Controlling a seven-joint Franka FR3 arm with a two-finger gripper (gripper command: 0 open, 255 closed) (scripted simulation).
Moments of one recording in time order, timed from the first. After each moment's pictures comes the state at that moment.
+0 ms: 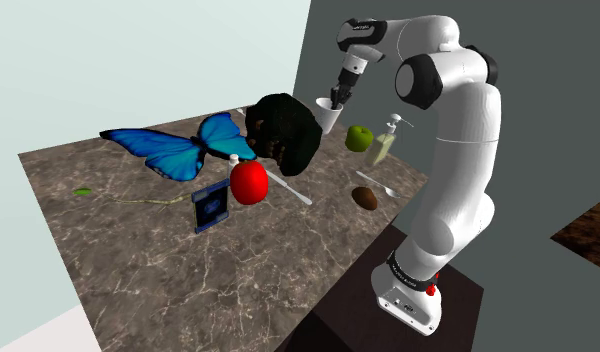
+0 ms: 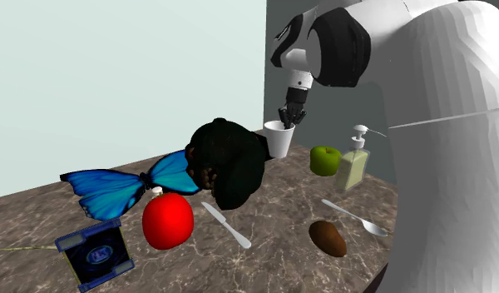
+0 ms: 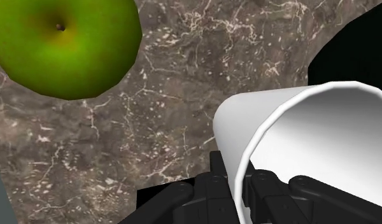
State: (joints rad) arm -0.25 0.46 -0.45 -1.43 0.37 1.72 -0.64
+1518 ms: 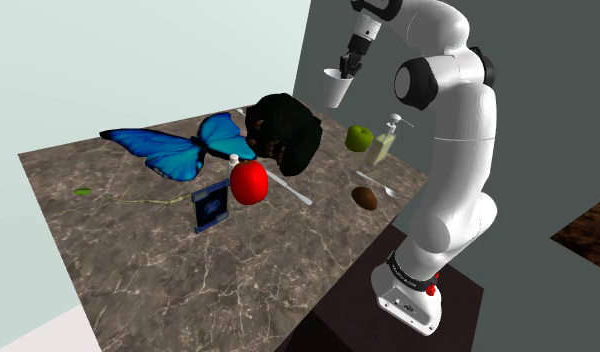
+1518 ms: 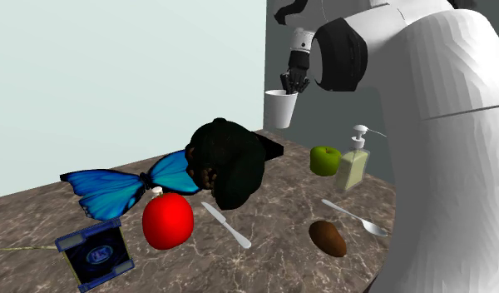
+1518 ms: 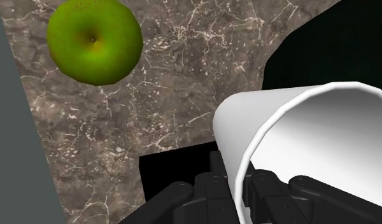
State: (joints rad) arm -0.32 0.50 -0.45 -1.05 0.38 1.39 -0.57
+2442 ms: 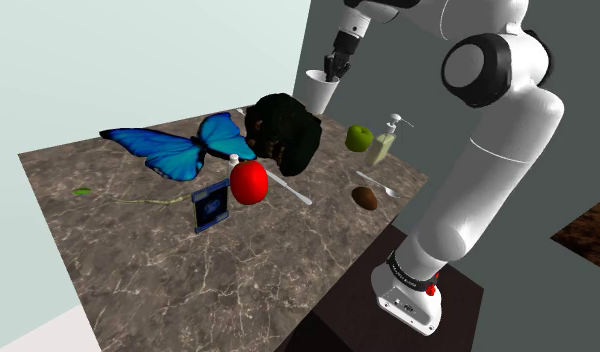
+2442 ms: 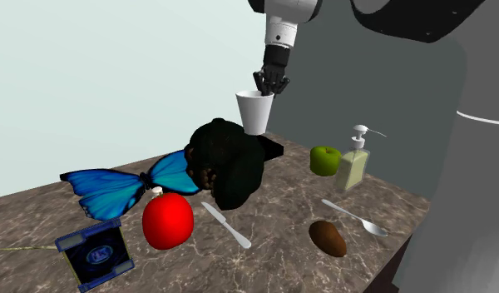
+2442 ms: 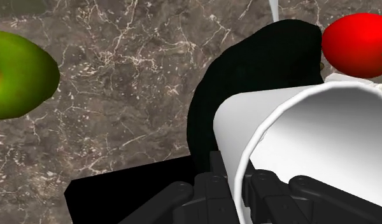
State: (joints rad) arm -0.06 0.12 -0.40 -1.55 0.24 1.58 -0.35
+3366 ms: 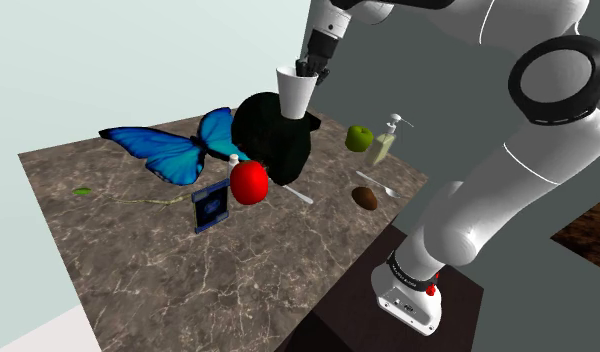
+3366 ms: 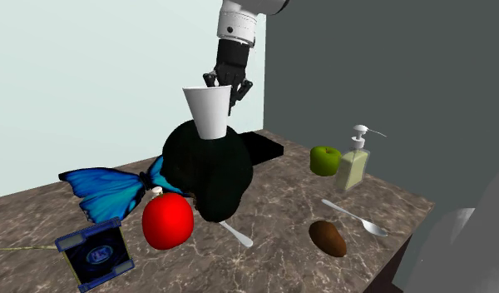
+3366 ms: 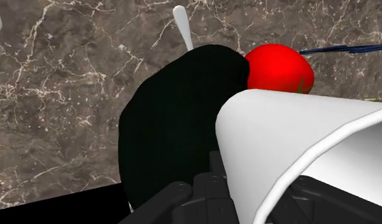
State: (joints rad) arm 0.12 -0.16 -0.22 -1.86 0.18 1.71 -0.01
